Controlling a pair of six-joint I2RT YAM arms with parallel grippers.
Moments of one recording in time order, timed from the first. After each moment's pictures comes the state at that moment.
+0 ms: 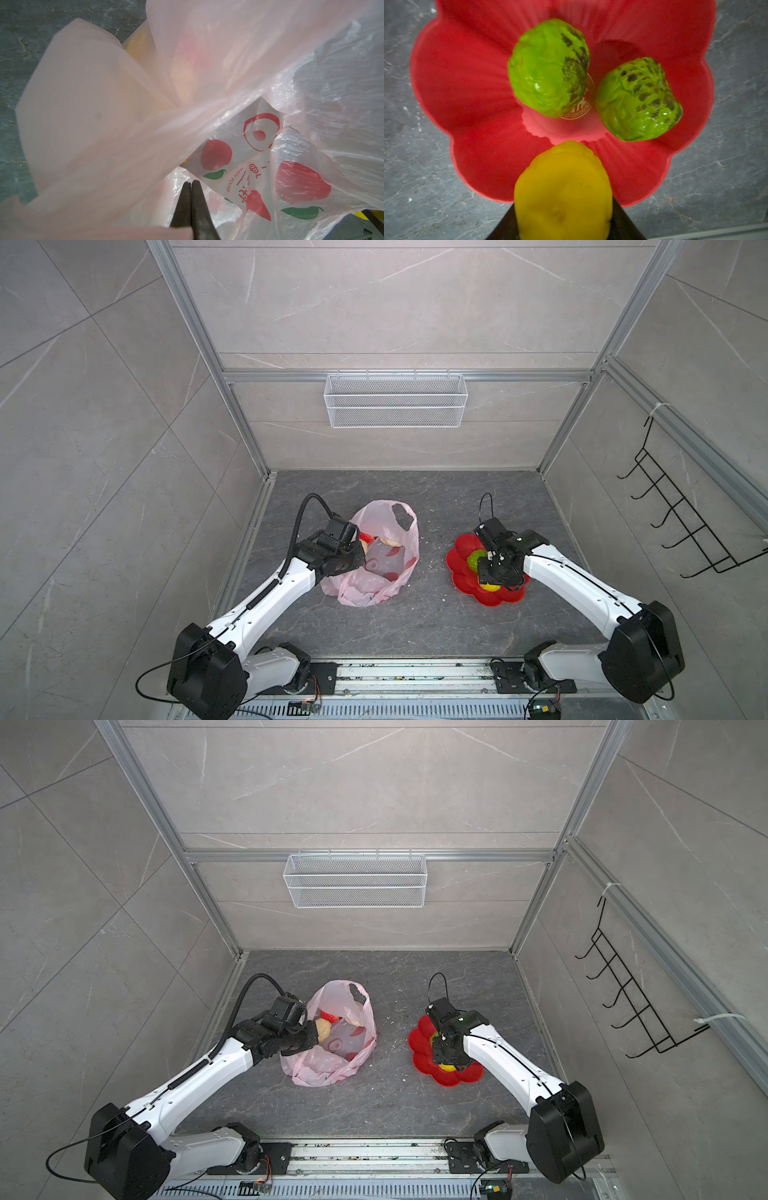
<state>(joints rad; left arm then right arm) -0.53 1.23 0.93 -0.72 -0.01 -0.73 0.43 1.35 0.97 -1.04 0.15 0.50</state>
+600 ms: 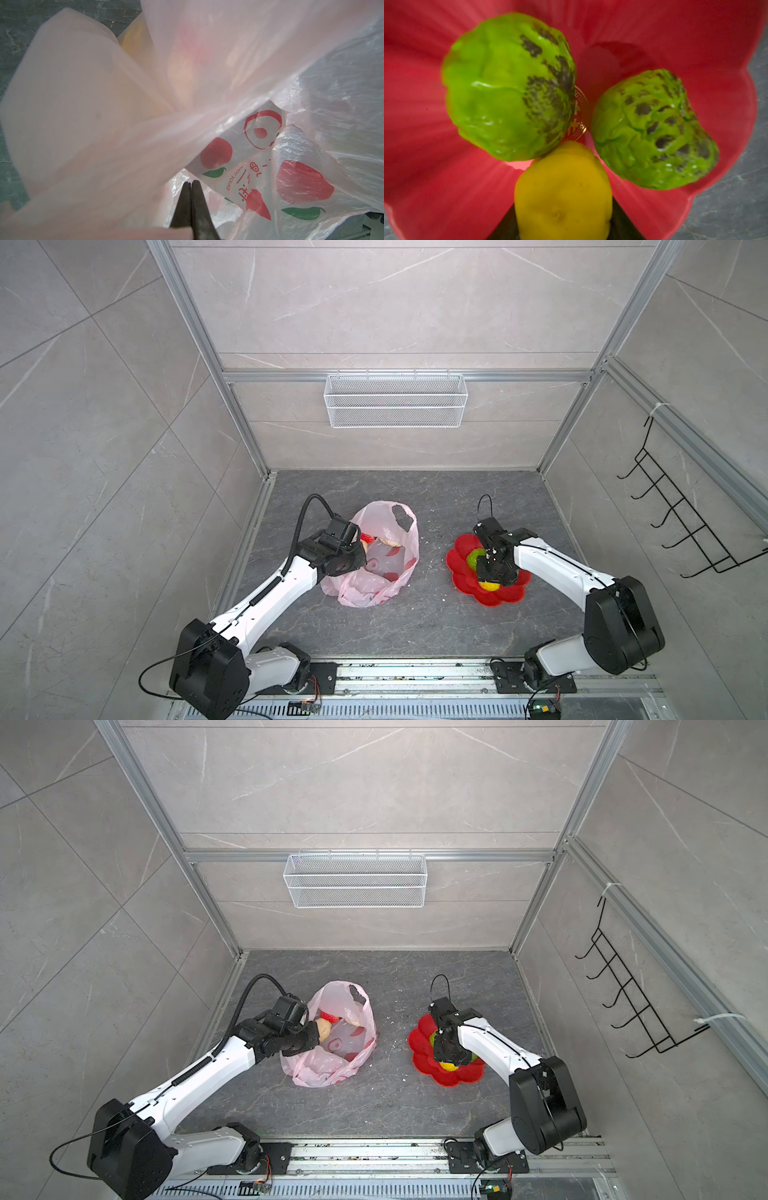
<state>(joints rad) -0.53 1.24 0.93 -0.72 0.01 -0.73 0.36 1.48 0.94 -0.93 0.14 0.49</state>
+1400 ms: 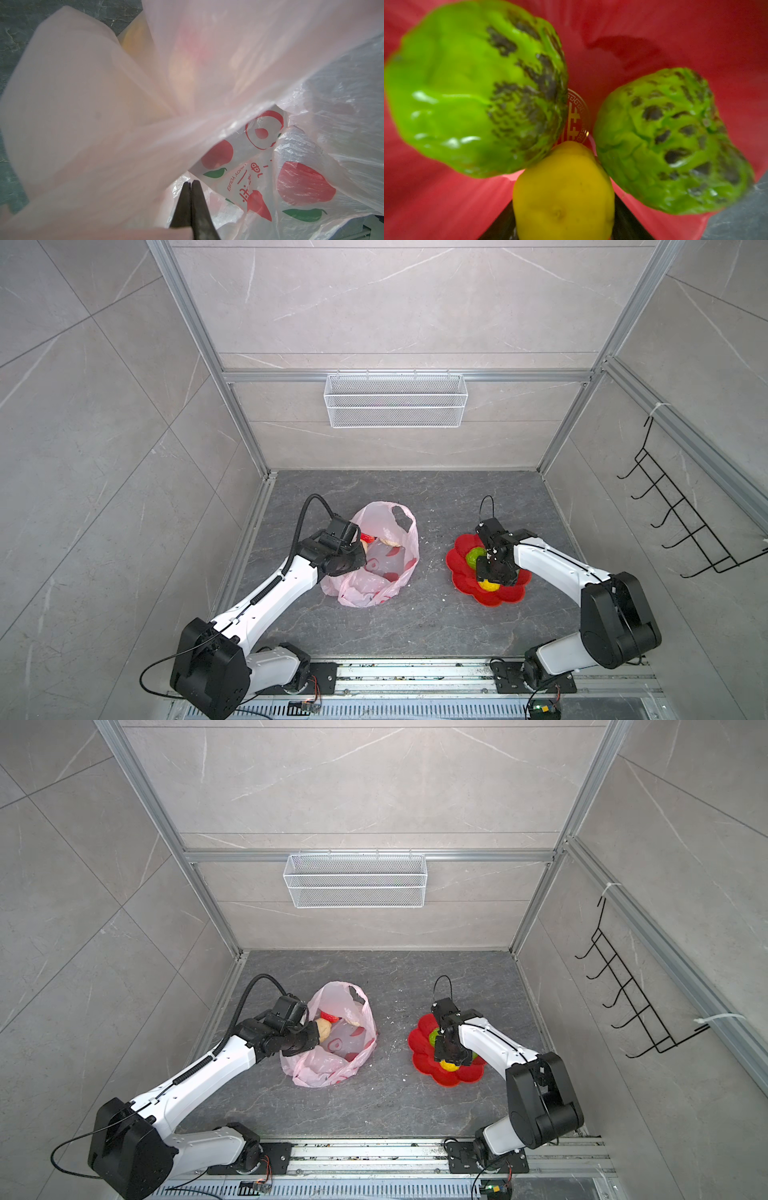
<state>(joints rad) -0.53 1.24 0.93 -0.72 0.01 -0.73 0.33 1.50 0.92 -0.89 0.12 0.47</state>
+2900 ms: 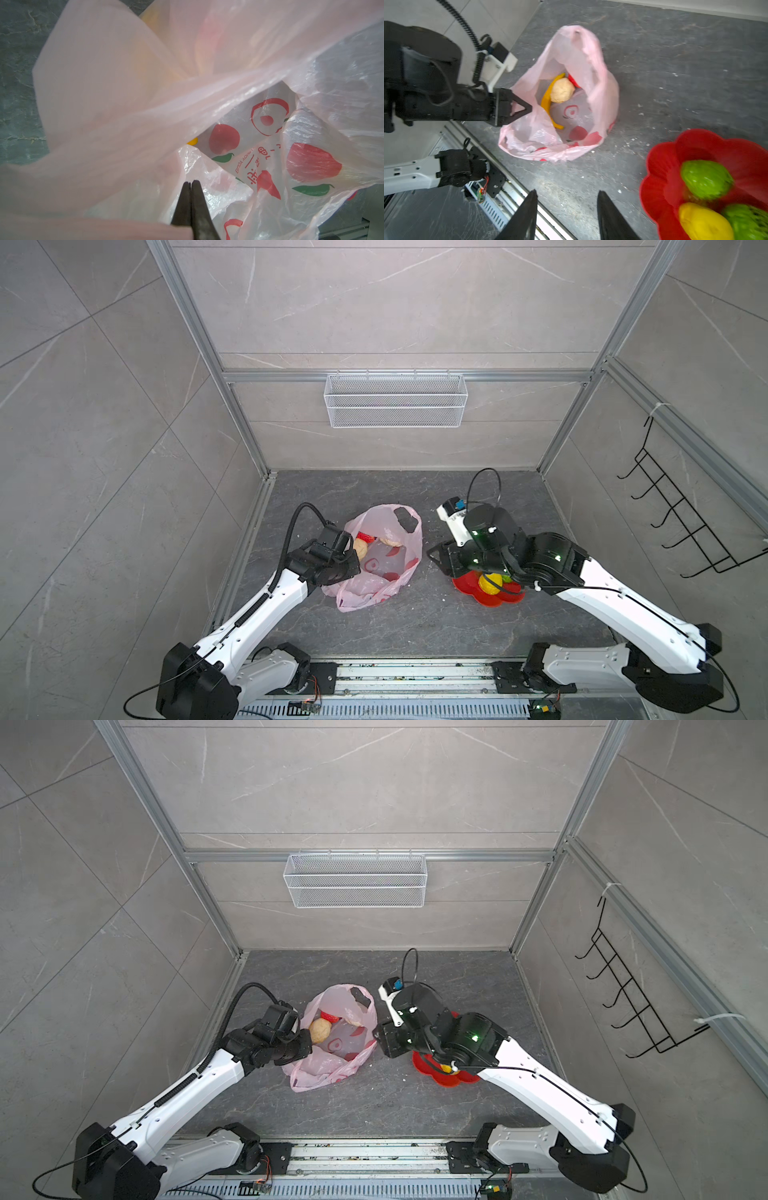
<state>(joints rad) -0.52 1.11 0.85 -0.77 0.01 -0.73 0.99 1.26 1.48 -0.94 0.07 0.45</state>
